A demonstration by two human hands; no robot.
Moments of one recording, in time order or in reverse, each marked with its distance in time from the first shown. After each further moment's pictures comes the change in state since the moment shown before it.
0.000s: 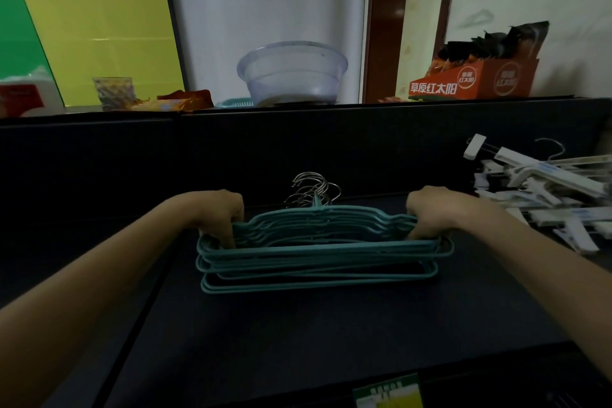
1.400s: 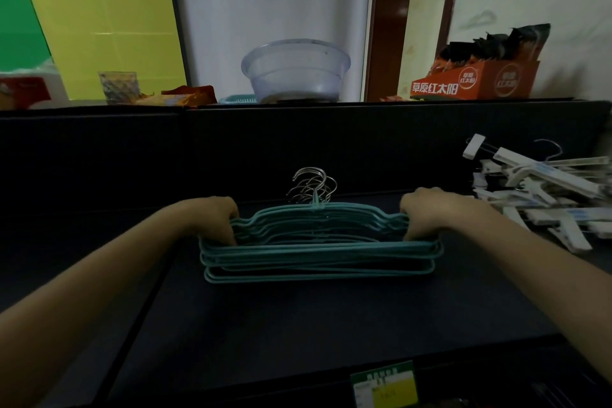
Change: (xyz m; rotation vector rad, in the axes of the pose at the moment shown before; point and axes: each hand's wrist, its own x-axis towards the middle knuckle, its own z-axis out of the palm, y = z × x) left_hand -0.013 0.000 0.016 -0.223 0.063 -0.142; right_hand -0.006 -0.009 0.002 -0.039 0.007 -0.017
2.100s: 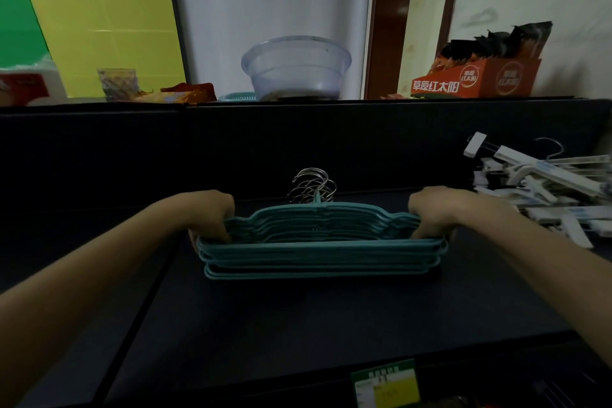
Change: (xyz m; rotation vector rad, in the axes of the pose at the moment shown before) left_hand -0.005 -0.005 -0.006 0.155 -0.029 0.012; right_hand -0.002 0.004 0.000 0.043 -0.077 0.056
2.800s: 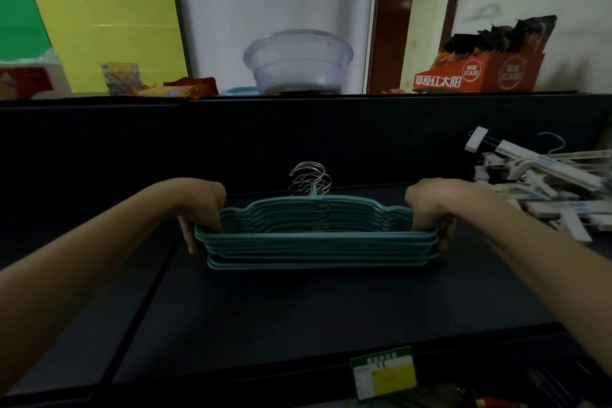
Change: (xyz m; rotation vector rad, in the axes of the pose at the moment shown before) left_hand -0.011 0.000 -0.007 -0.214 -0.112 -0.133; right_hand 0.000 -0.008 -0.004 0.049 -0.093 0.068
